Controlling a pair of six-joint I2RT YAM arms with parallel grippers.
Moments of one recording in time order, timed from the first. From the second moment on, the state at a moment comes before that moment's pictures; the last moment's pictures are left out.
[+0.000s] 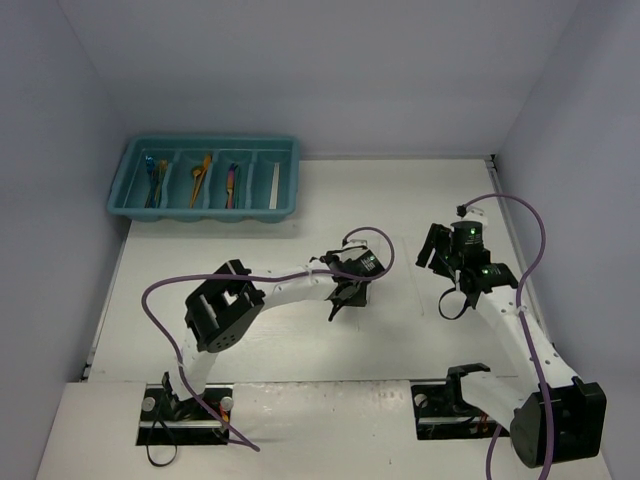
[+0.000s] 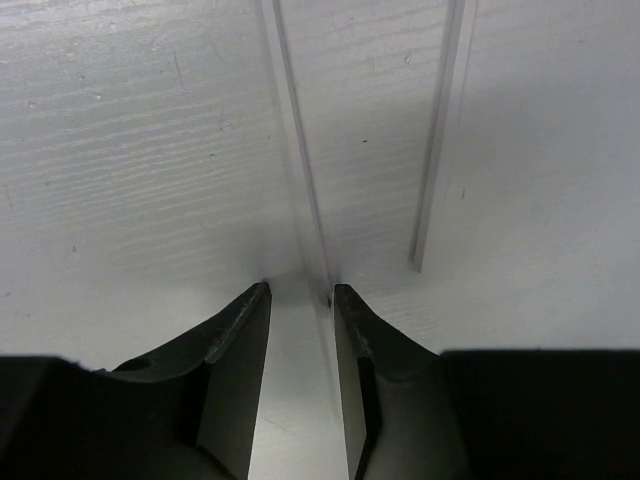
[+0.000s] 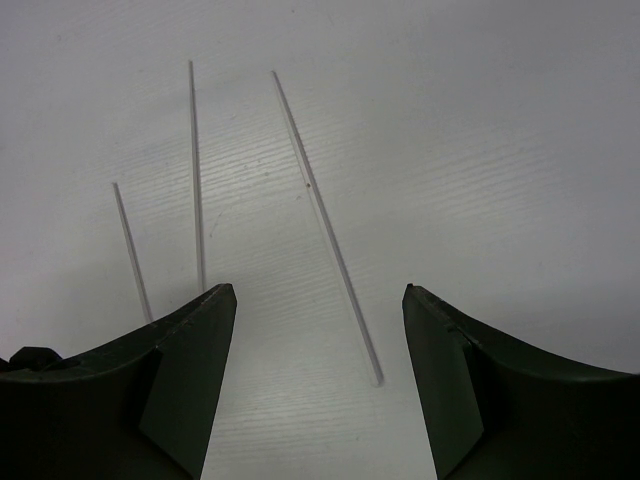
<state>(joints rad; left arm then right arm) -1.02 2.03 1.47 -0.58 -0.25 -0.88 0.14 1.02 0.73 -0.44 0.11 0.42</state>
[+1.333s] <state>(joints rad) -0.29 2.20 2.19 -0.78 -0.16 -0.17 0.14 1.13 0.73 -0.44 0.12 0.42</state>
